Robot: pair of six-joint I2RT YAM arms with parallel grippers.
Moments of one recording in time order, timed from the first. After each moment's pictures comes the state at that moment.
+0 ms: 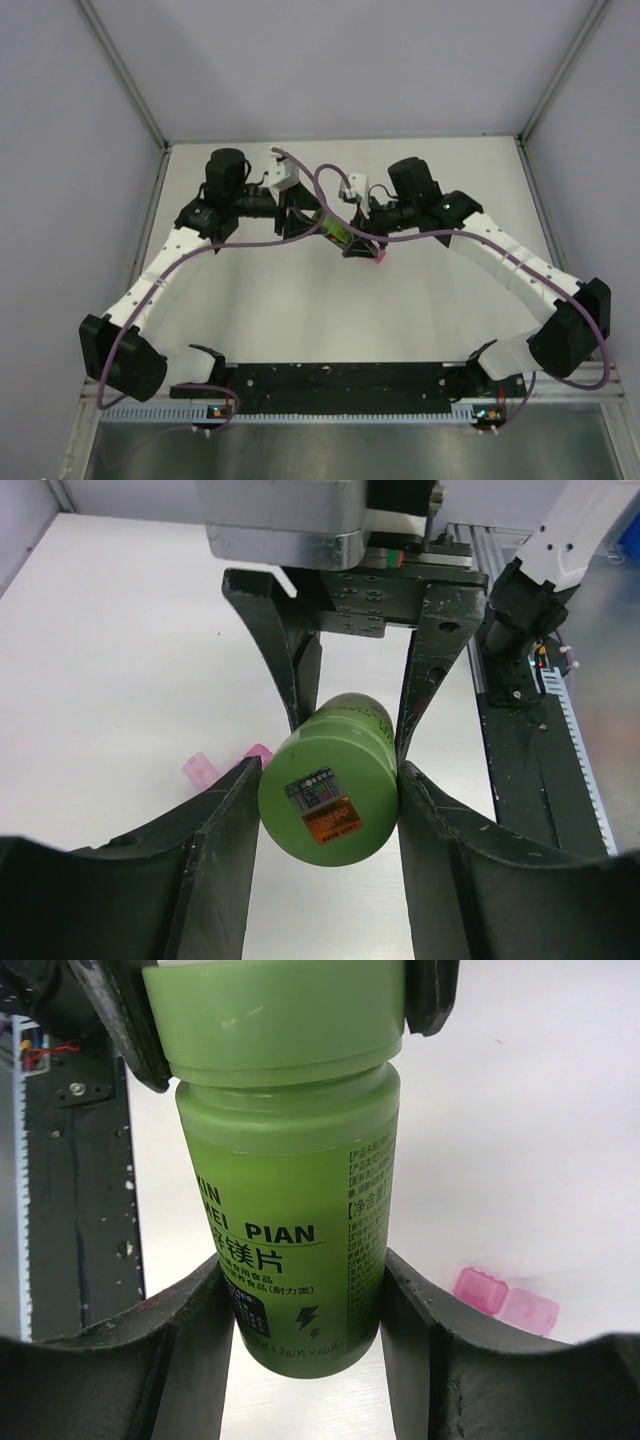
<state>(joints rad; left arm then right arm) -0.38 1.29 1.22 -0.29 1.15 0.32 0.64 1.41 1.31 -0.62 -0.71 -0.41</state>
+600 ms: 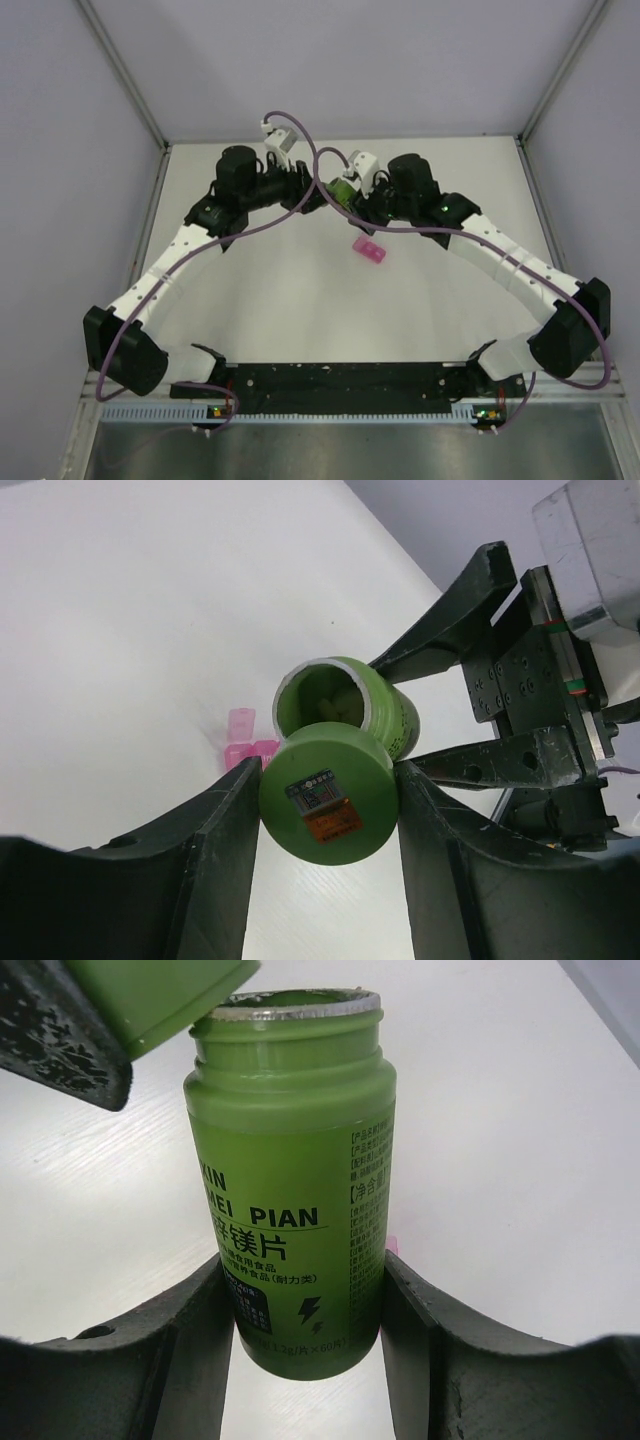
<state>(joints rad) -0.45 1.32 1.23 -0.15 0.55 -0.32 0.66 1.40 1.30 -0.45 -0.22 -0.27</state>
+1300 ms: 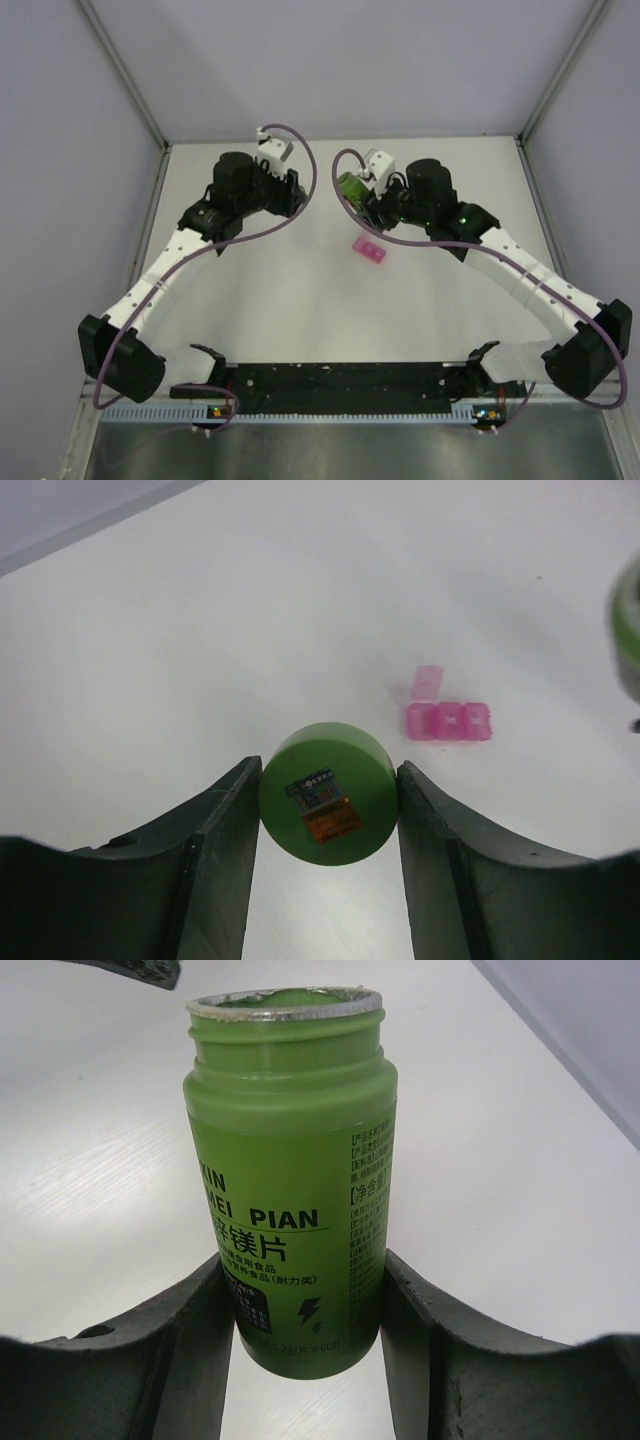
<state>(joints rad) -0.43 1.27 1.22 -0.32 0.25 -0.04 0.64 1.29 1.22 -0.38 -0.18 -0.26</state>
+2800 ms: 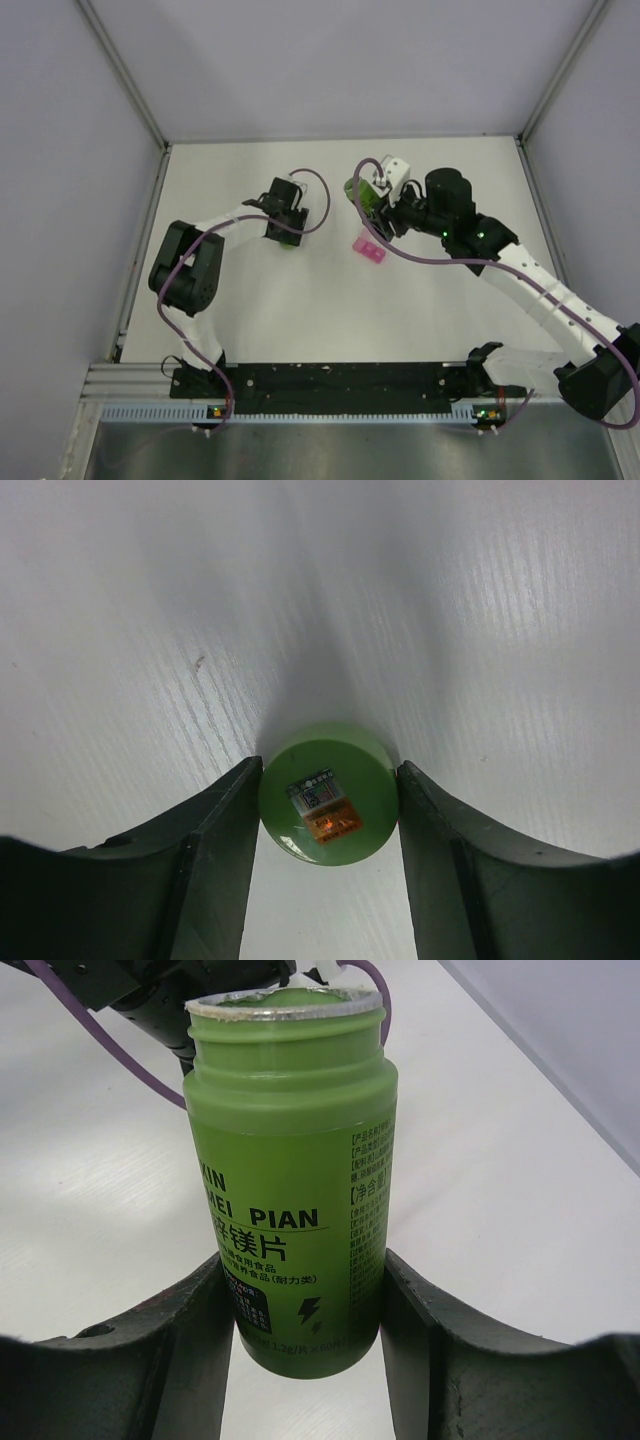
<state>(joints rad) -0.42 1.85 1.18 -0.35 -0.08 -0.10 0.62 1.16 1.13 -0.34 -0.25 -0.26</state>
